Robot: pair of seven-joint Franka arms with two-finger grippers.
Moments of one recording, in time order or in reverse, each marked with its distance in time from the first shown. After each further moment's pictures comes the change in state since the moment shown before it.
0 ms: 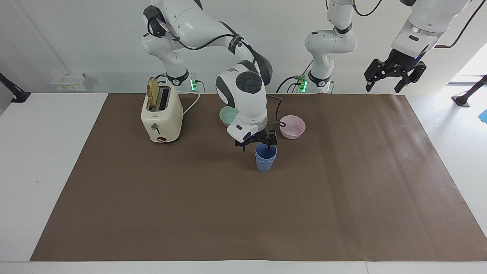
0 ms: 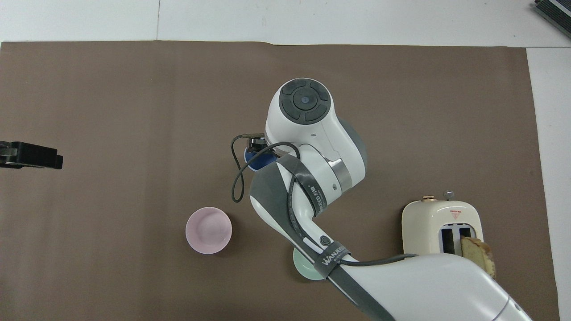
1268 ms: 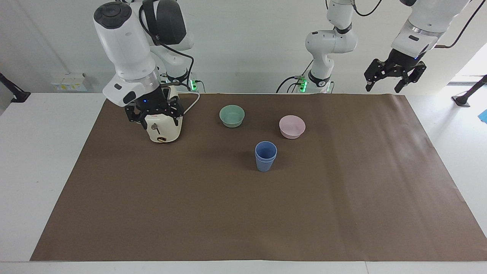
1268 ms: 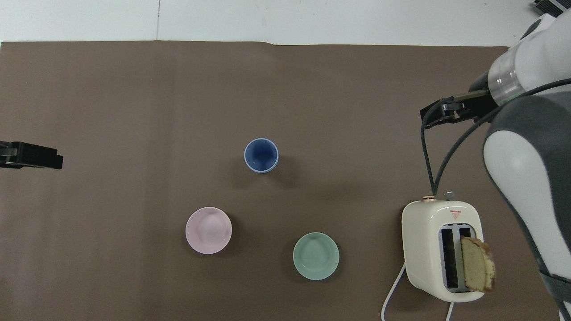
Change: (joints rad) left arm 0.000 0.000 0.000 0.000 0.000 0.000 0.000; right arm -0.407 -0.331 -0.023 0.032 -0.040 -0.386 -0.557
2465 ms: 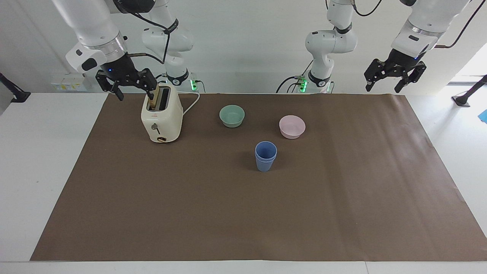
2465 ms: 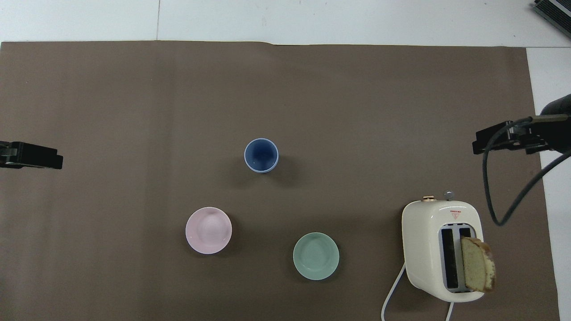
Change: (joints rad) left arm 0.000 0.000 0.000 0.000 0.000 0.000 0.000; right arm -0.116 -0.138 0.000 -0.095 0.060 -0.090 0.001
